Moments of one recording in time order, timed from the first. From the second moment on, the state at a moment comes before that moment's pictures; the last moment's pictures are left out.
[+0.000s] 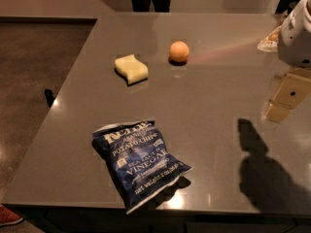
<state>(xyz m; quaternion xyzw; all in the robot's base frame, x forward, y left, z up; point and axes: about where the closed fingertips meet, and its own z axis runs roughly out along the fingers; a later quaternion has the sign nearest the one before) 0.438 -0.217 0.976 -0.60 0.78 -0.03 0.16</state>
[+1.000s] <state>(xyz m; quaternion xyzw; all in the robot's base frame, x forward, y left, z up) 0.419 -0.202 0.956 -0.60 0.78 0.03 0.19</state>
